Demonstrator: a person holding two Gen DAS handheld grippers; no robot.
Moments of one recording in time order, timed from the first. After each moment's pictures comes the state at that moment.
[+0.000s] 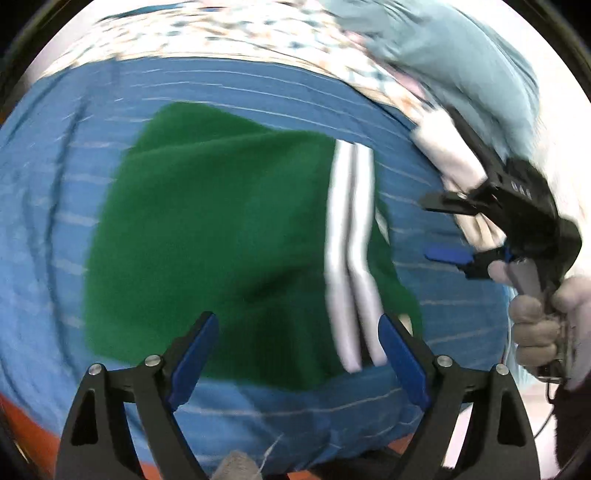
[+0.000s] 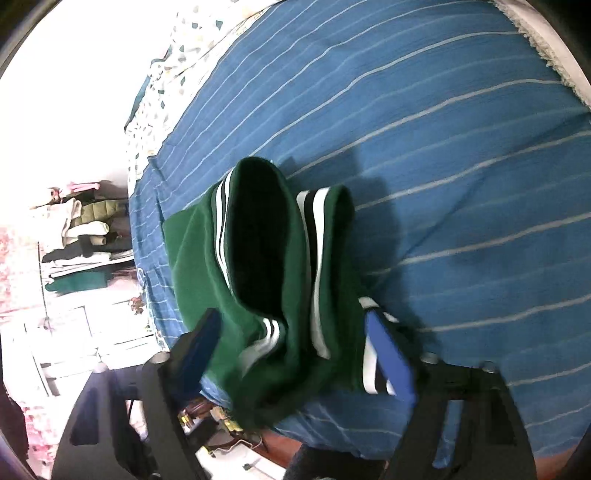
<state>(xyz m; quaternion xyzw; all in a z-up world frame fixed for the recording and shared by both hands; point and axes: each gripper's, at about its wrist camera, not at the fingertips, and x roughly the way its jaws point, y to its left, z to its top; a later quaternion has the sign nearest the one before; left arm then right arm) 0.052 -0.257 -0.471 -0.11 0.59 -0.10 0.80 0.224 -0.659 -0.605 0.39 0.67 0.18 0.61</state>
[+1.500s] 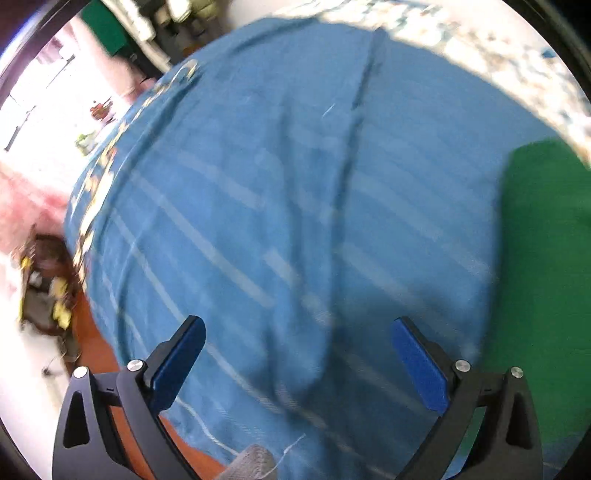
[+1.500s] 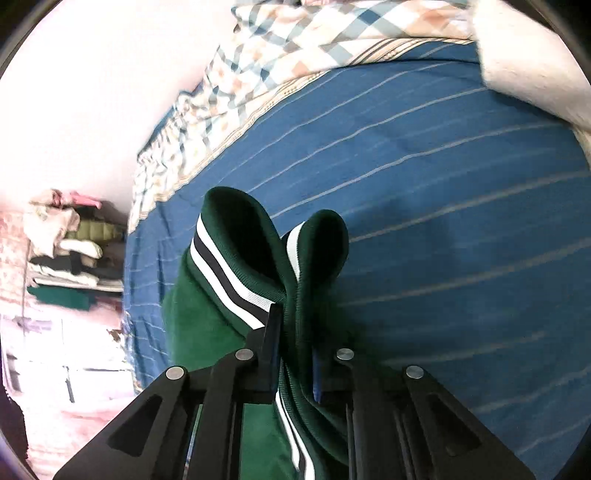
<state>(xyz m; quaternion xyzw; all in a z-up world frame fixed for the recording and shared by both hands) 0.059 -0.046 -0.540 -0.10 0.57 0.27 0.77 0.342 -0.591 -0.591 0.33 0.60 0.16 0.71</state>
